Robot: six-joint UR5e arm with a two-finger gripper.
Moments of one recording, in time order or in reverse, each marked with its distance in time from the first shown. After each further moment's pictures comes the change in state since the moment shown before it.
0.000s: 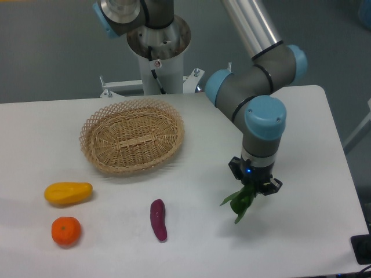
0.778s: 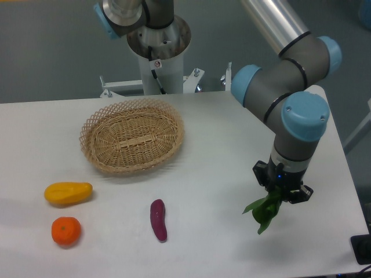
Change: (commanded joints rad) arm 0.015 -0.066 0.221 -0.166 -0.028 0.115
